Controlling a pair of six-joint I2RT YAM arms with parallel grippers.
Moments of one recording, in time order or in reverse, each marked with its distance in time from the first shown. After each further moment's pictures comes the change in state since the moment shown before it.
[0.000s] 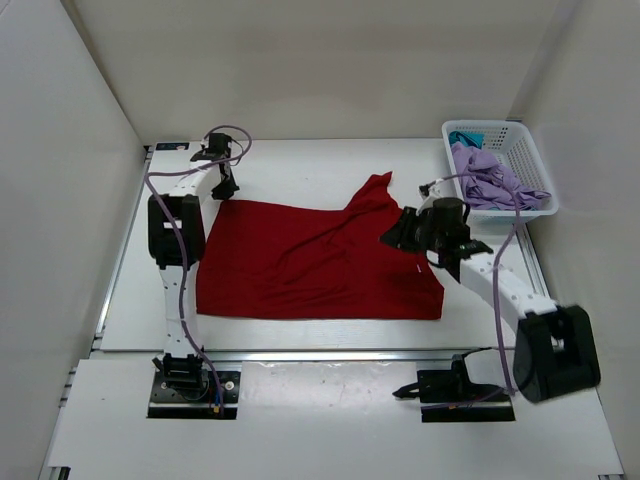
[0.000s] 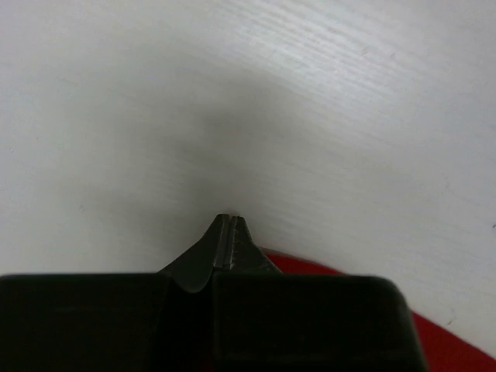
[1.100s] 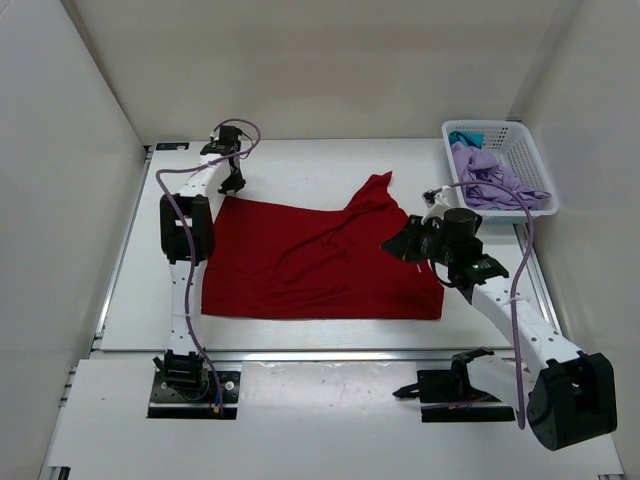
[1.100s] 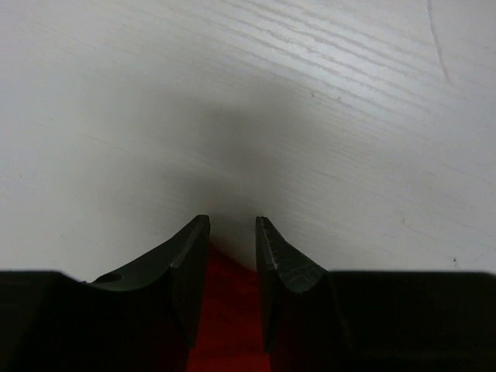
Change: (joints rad) left arm -0.032 0.117 0.212 -0.107 -0.056 0.009; right arm 0.019 -0.164 -0.029 -0.063 -0.050 -0.019
